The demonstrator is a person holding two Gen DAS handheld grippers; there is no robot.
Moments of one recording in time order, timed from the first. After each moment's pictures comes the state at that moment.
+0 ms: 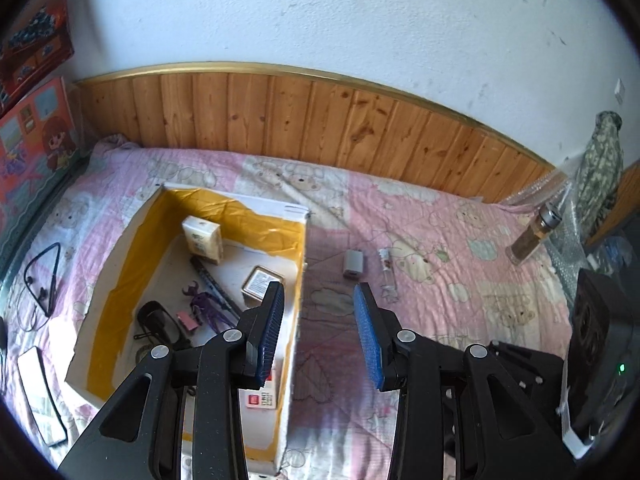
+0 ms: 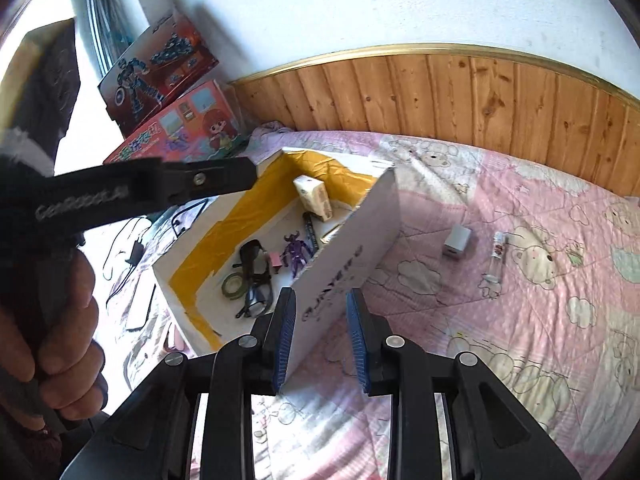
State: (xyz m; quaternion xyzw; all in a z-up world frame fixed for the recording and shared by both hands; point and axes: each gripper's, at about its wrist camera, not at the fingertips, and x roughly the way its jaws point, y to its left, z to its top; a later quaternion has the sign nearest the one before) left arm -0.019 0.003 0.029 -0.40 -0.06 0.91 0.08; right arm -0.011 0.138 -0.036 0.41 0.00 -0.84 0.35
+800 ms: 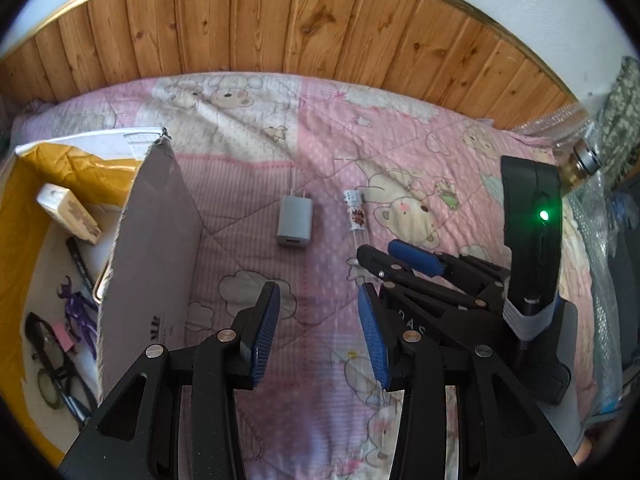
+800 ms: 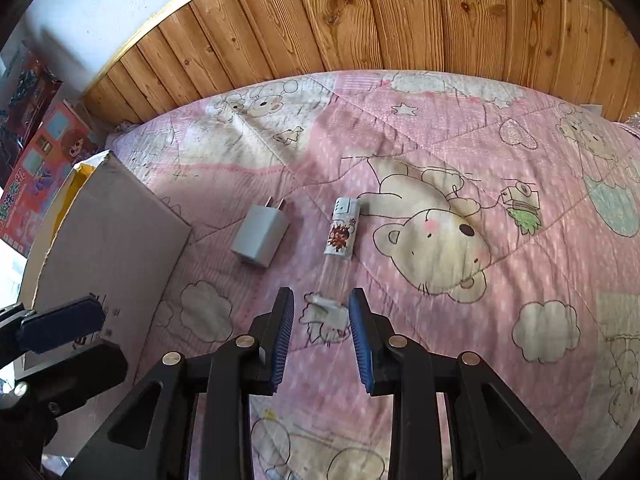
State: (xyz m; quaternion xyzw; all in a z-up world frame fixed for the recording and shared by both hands) left arm -0.135 0.108 -0.098 -0.52 -0.04 0.84 0.11; right arm -0.185 0.203 -0.167 0.50 -0.03 -0.84 0.20
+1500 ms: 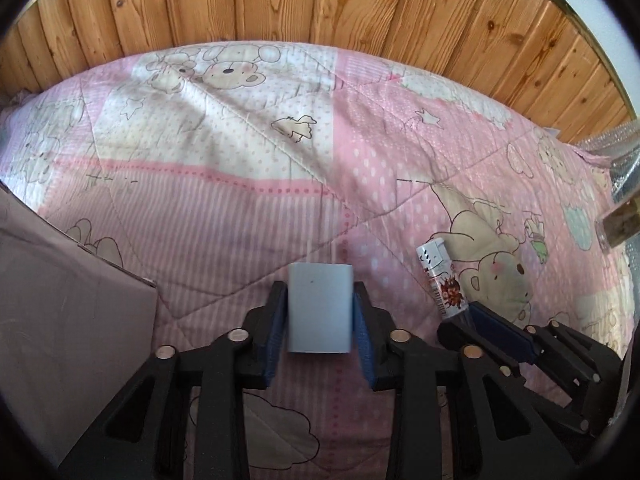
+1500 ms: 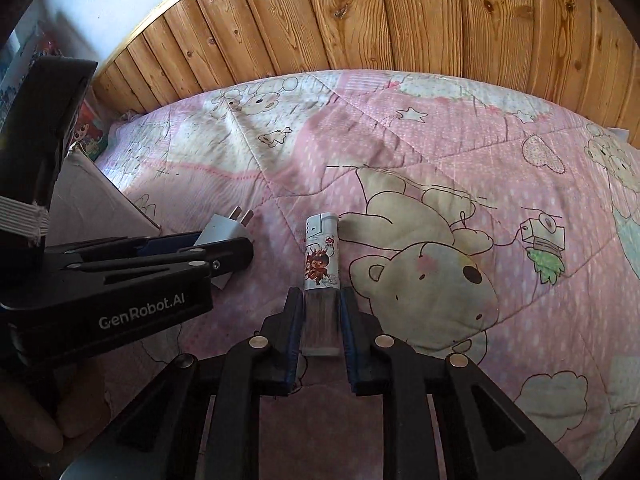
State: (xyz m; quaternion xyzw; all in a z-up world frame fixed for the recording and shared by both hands) left arm -0.219 0.123 -0.177 -0.53 -0.02 0.84 0.06; right arm -0.214 0.213 -0.194 0.48 -0.01 -0.85 0.23
